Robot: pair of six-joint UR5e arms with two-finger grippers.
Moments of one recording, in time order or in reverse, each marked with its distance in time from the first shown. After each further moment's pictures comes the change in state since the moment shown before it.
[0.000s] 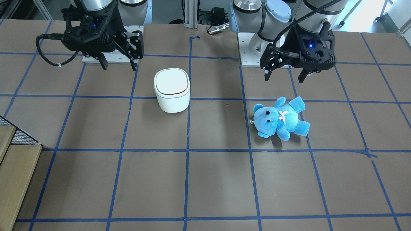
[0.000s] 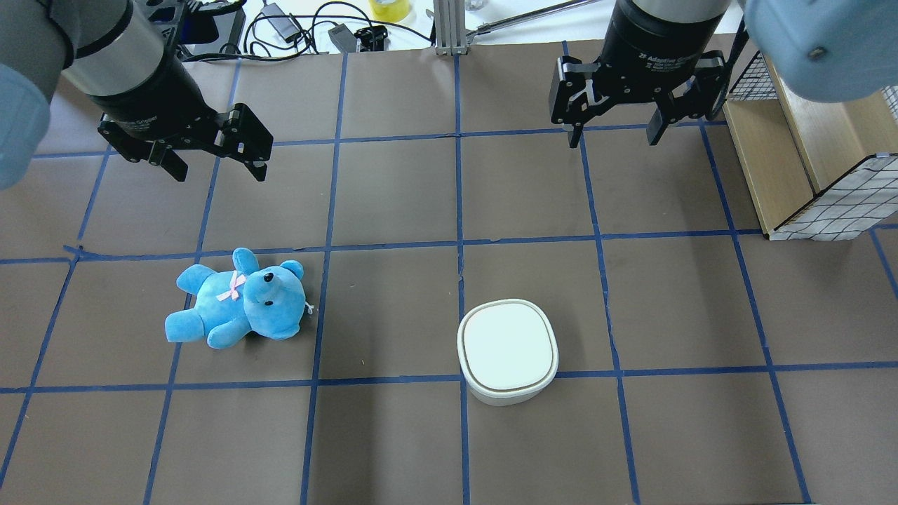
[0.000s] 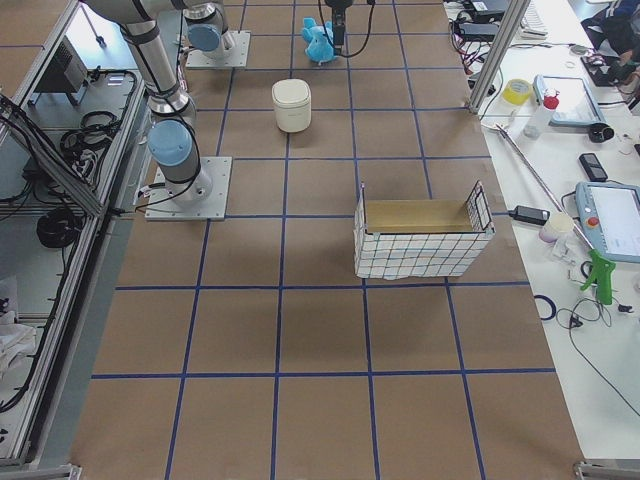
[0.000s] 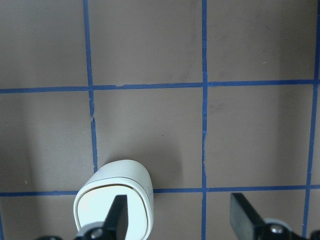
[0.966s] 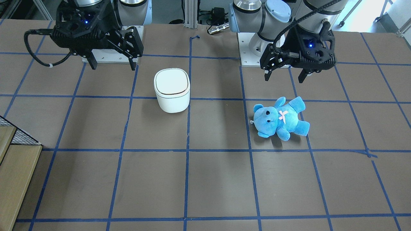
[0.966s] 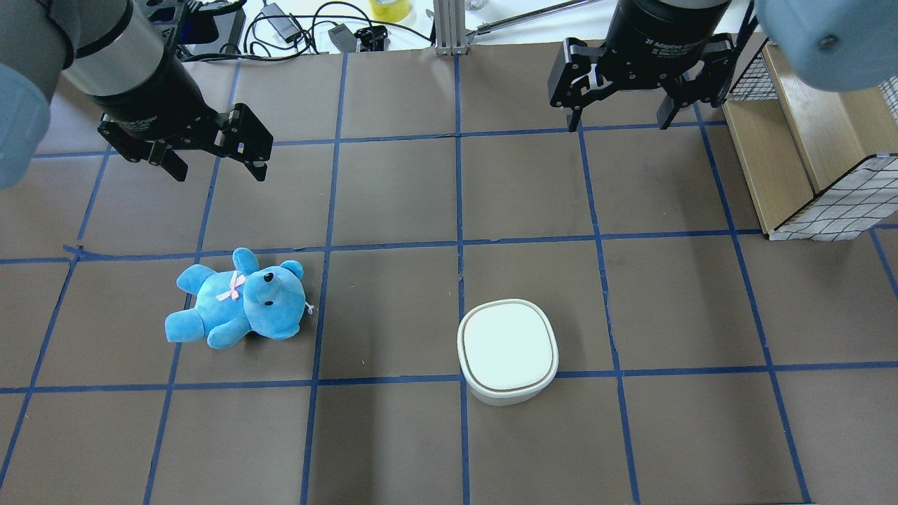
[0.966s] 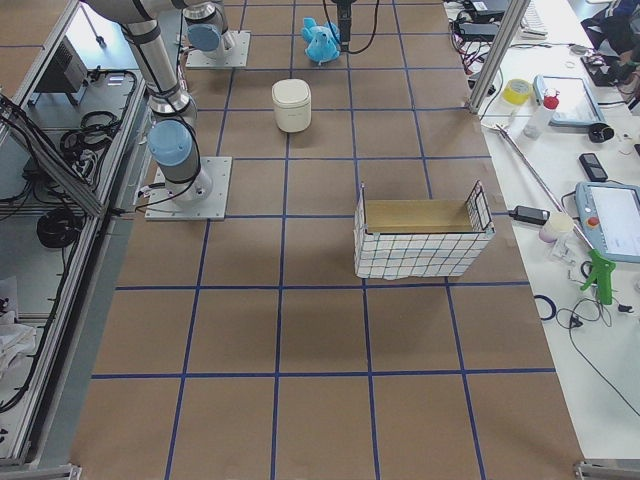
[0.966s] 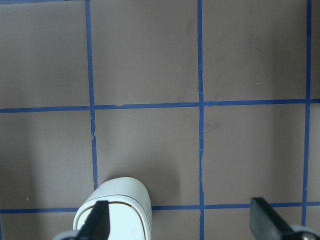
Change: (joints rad) left arm 0.000 0.000 0.000 0.000 0.000 0.000; right arm -0.021 0.004 -0.027 -0.047 -0.014 -0.021
